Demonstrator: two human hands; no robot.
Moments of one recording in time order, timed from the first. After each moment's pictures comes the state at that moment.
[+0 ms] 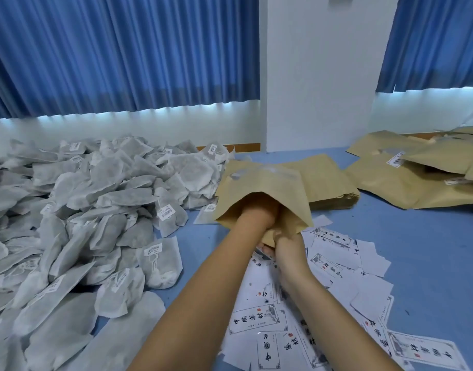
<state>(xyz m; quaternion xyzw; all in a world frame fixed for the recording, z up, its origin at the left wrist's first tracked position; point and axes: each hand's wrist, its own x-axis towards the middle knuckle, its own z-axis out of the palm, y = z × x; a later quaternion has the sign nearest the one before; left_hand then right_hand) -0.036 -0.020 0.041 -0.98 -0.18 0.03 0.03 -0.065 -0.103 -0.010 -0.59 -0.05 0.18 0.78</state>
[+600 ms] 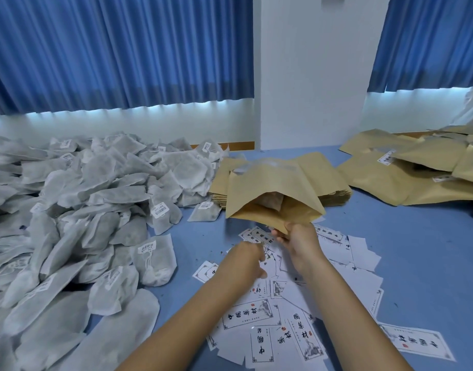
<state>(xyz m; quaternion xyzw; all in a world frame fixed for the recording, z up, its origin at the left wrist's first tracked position) -0.116 -0.036 -0.018 -0.97 -0.17 0.02 -0.16 -0.029 -0.126 -0.005 -0.58 -0.03 0.21 0.79</state>
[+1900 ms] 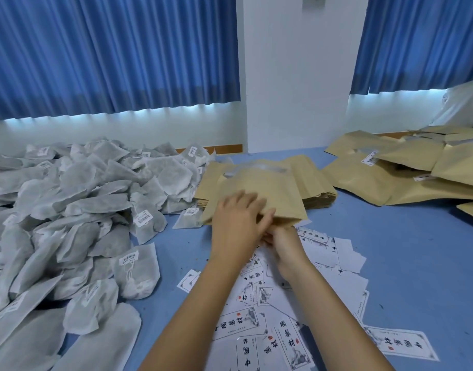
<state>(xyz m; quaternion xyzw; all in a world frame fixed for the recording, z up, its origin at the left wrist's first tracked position) -0.090 -0.047 0.032 -0.93 -0.08 -0.36 -0.04 -0.033 -0.125 -0.004 -0.54 -0.10 0.24 0.80</state>
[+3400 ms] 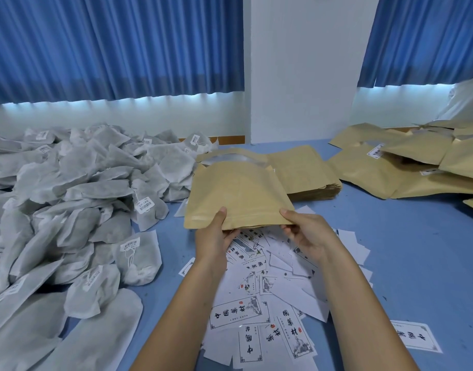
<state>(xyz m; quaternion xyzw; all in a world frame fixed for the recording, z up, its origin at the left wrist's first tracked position) -0.102 -0.020 -0.011 -0.37 -0.30 -0.31 -0.82 0.008 -0.160 -0.009 -0.56 -0.03 0.29 0.78</state>
